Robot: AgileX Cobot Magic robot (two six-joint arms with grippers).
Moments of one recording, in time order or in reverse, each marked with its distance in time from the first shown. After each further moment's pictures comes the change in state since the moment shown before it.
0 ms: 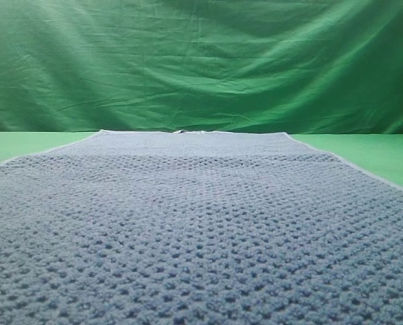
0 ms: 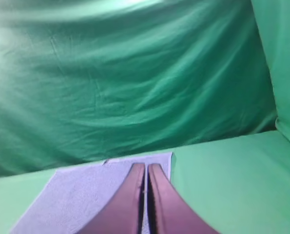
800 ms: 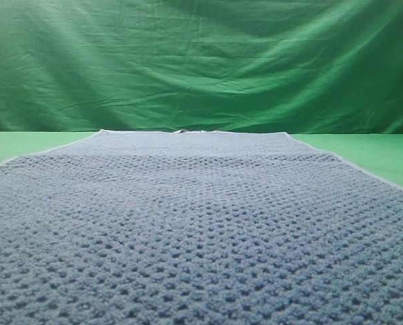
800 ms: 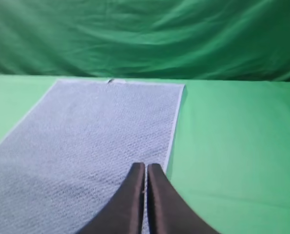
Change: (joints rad) left arm 0.000 0.390 -0.180 0.044 0.197 0.005; right arm 0.000 0.387 -0.281 -0.100 0.325 -0.100
